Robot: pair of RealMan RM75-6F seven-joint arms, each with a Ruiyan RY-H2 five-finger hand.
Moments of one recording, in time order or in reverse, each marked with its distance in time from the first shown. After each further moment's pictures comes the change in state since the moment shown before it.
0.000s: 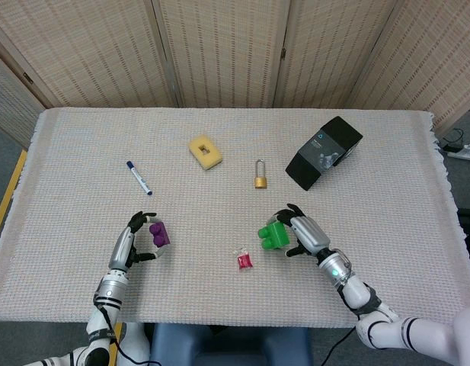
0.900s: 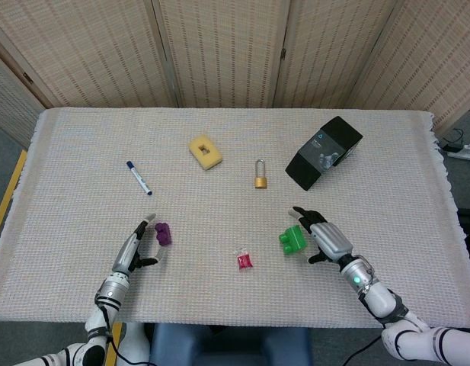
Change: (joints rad) left arm -0.016 -0.006 0.047 0.124 0.056 -0.126 -0.122; right arm -0.061 0.173 -0.022 -0.131 -0.025 -0.061 -0.074
